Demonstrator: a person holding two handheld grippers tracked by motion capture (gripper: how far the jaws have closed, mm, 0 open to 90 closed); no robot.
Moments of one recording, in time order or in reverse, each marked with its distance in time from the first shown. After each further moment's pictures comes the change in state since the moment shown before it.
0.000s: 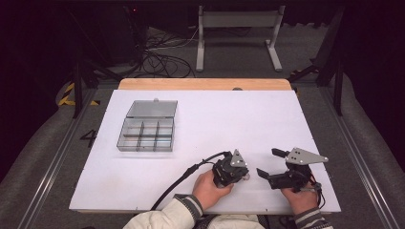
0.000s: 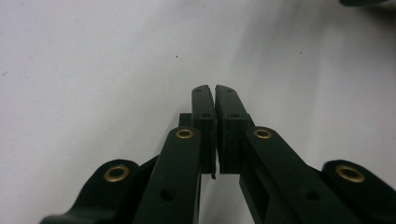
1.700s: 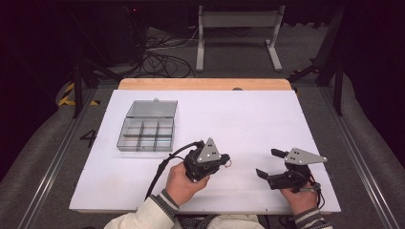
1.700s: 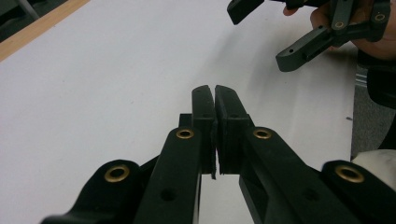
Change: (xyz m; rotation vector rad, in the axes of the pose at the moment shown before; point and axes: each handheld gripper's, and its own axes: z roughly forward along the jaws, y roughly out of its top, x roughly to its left) left arm 0.010 0.006 -0.112 -0.129 0.093 0.081; right arm 0.002 0.000 0.002 0.006 0.004 0.001
